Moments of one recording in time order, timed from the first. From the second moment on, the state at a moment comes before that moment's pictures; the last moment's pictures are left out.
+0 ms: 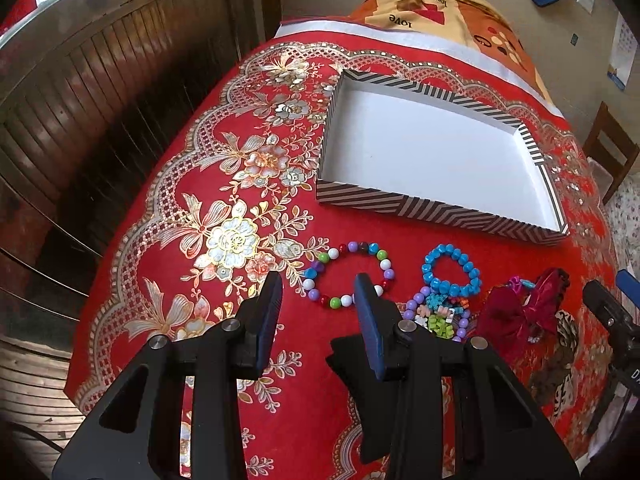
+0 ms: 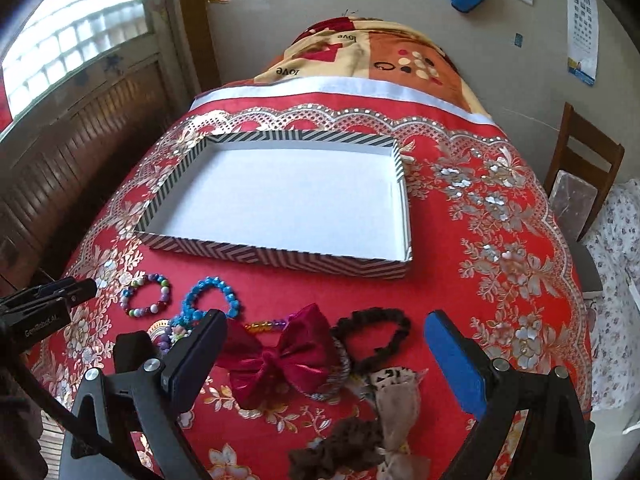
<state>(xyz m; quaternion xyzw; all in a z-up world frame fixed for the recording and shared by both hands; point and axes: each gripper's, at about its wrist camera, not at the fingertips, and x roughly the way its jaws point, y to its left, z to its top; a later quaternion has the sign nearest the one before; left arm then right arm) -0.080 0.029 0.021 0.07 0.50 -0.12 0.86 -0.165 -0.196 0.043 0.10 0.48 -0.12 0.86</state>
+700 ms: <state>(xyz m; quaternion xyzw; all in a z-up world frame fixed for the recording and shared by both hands) -0.090 0.025 0.021 0.06 0.50 -0.12 0.85 -0.169 -0.197 0.043 0.10 0.48 -0.12 0.86</state>
